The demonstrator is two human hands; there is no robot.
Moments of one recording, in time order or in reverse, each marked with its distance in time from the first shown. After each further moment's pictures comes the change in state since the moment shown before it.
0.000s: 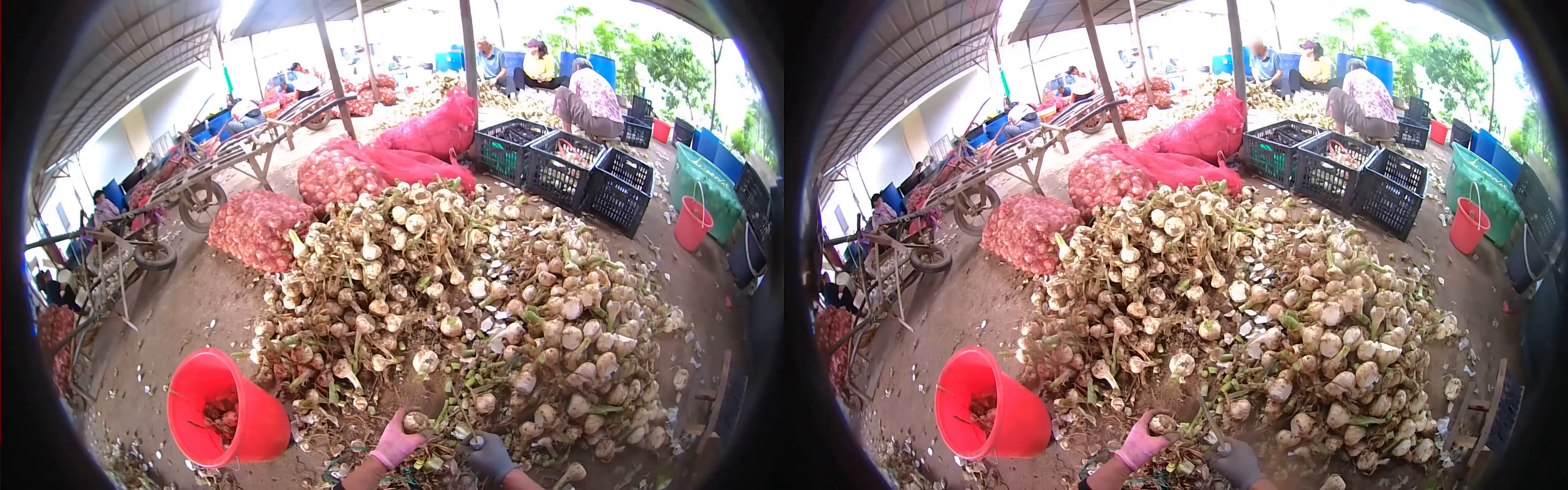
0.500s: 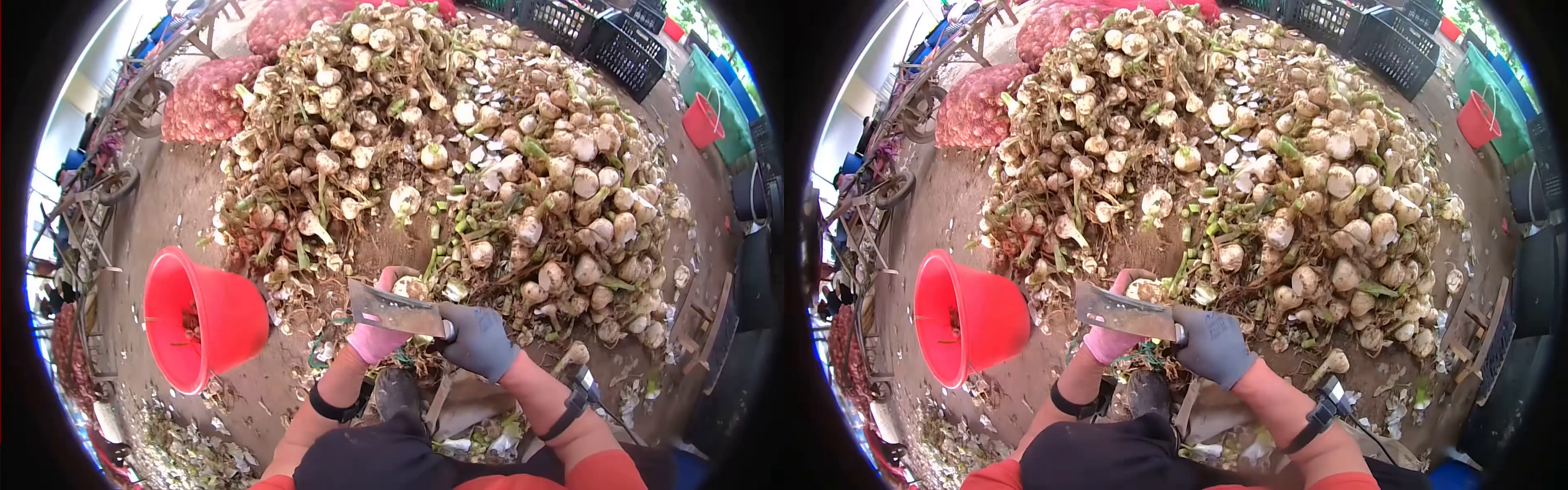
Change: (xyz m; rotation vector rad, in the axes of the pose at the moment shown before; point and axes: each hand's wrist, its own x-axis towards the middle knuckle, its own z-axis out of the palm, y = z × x) left_hand -0.009 0.011 0.008 0.338 -0.074 0.353; right_hand -0.024 -0.082 0.007 -0.496 -0.079 -0.391
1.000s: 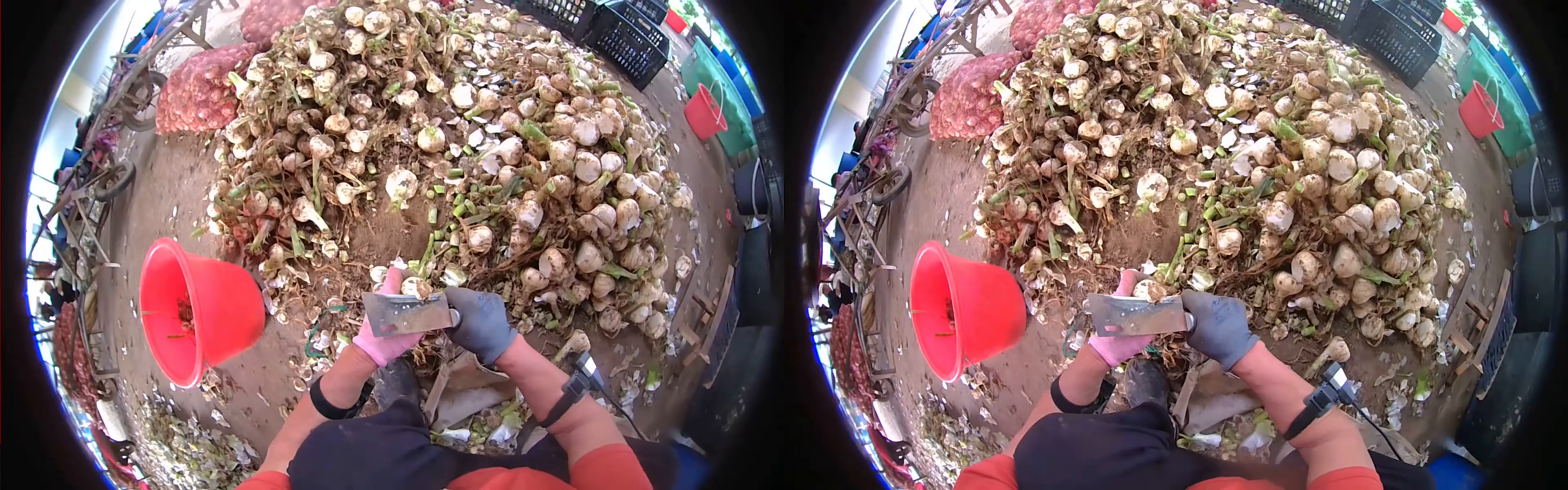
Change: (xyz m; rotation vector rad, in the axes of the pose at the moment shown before) left_hand -0.013 -0.008 0.020 0.061 -0.032 0.055; right_hand 0.006 0.041 0.016 -0.125 0.009 -0.003
